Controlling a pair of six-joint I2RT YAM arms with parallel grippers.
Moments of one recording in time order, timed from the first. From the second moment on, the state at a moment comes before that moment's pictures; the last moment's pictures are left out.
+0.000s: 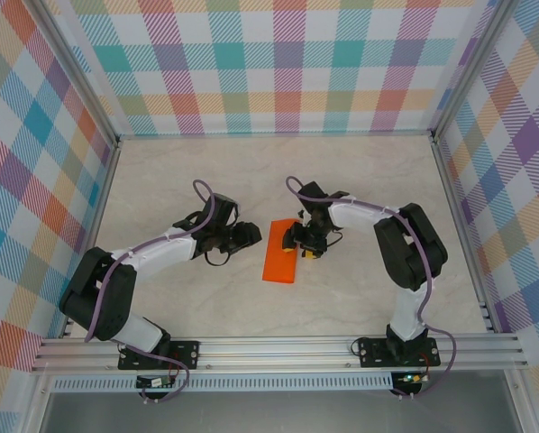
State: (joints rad) left arm -0.54 1.50 0.83 -0.24 0.29 -0.83; right arm 0.57 1.90 1.20 -0.69 -0.41 0.68
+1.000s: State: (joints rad) left arm -0.54 1.48 0.83 -0.27 0.28 -0.82; right arm 0.58 1.96 1.29 -0.79 -0.37 0.71
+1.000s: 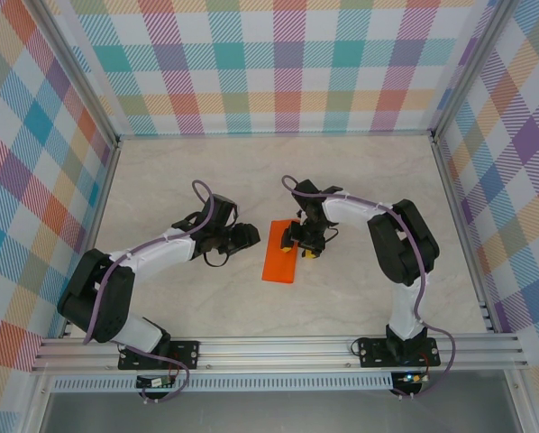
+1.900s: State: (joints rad) left arm -0.54 1.48 0.83 -0.27 0.28 -0.81; right arm 0.58 1.99 1.33 -0.84 -0.35 0.70
